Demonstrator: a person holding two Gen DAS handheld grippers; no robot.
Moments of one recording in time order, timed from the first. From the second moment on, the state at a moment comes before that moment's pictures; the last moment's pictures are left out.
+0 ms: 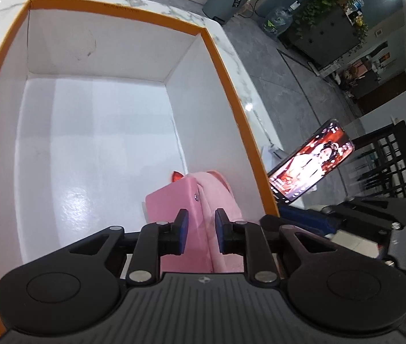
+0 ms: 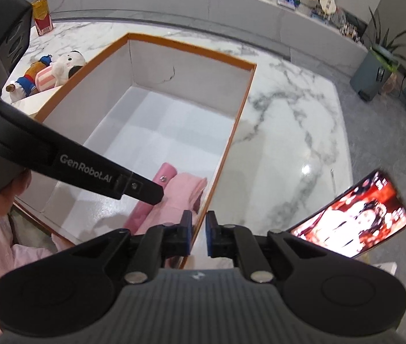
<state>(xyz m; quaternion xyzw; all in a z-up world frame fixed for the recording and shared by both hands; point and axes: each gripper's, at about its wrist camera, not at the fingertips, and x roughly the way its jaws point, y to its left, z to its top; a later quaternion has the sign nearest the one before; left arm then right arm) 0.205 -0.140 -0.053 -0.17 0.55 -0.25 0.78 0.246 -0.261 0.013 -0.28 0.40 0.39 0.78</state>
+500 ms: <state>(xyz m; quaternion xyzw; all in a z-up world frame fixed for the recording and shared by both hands) 0.200 -0.145 -0.063 -0.14 0.55 -0.24 0.78 0.223 -0.249 0.013 -0.35 0.36 0.42 0.76</state>
